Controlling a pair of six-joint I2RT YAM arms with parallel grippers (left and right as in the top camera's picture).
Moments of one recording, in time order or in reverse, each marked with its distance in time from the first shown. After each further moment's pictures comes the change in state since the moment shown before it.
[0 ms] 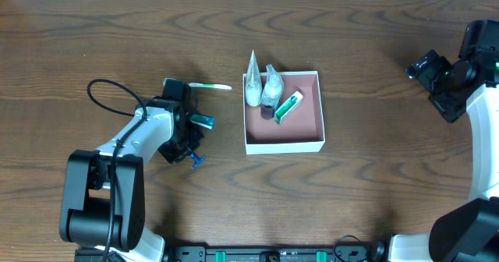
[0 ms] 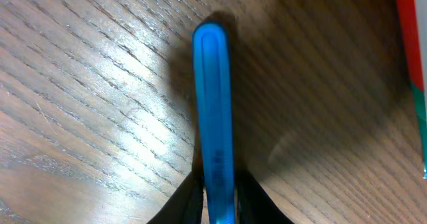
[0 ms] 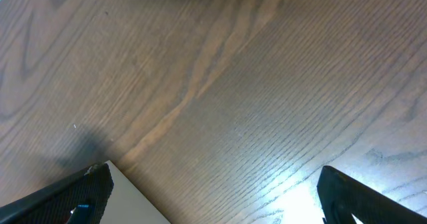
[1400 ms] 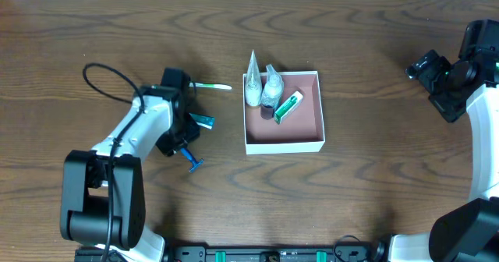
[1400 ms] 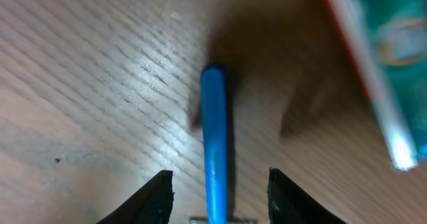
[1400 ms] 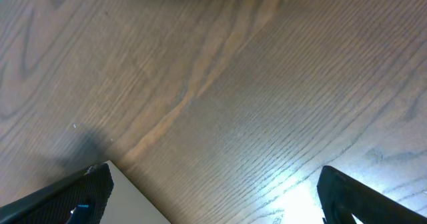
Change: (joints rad) left arm 0.000 0.005 0.096 -0.110 -0.082 0.059; right arm 0.000 0.000 0.000 0.000 0.000 0.000
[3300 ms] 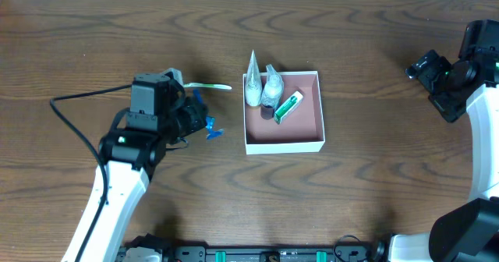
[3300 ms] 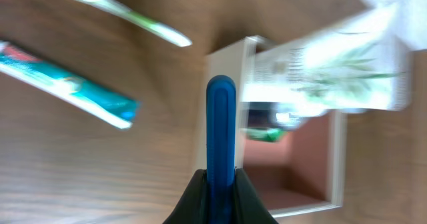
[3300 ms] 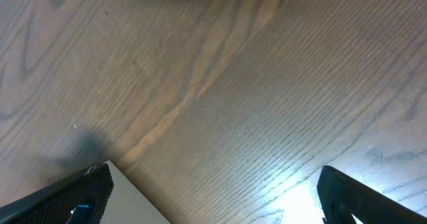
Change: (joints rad) left arm -0.049 -0.564 -0.098 0.281 0.337 0.175; right arm 0.000 0.000 0.000 0.000 0.000 0.000
